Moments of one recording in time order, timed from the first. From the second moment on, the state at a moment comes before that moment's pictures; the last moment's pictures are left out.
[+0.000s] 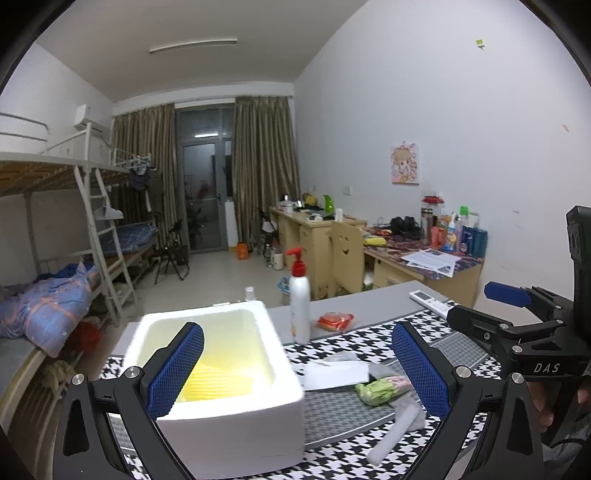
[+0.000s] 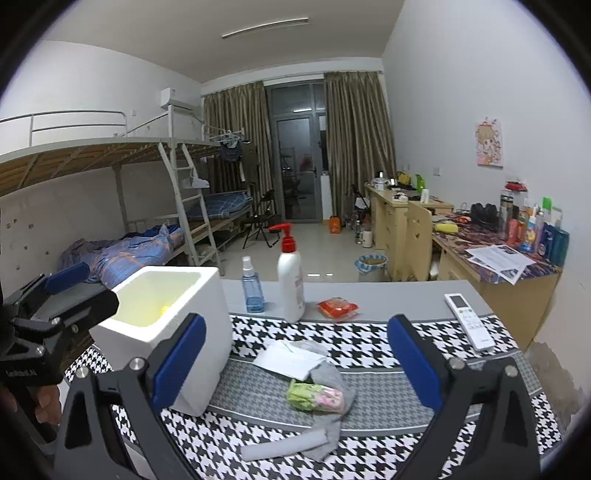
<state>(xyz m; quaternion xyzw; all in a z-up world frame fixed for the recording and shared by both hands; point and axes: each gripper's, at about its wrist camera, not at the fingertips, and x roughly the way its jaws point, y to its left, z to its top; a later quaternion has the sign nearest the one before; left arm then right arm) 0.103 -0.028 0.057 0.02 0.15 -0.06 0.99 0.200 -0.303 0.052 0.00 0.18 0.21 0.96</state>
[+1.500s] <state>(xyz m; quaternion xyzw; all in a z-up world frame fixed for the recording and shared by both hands) 0.117 -0.100 0.003 0.06 0.21 -0.11 0.97 0.216 -0.361 0.025 0.00 0.21 0.17 0.96</state>
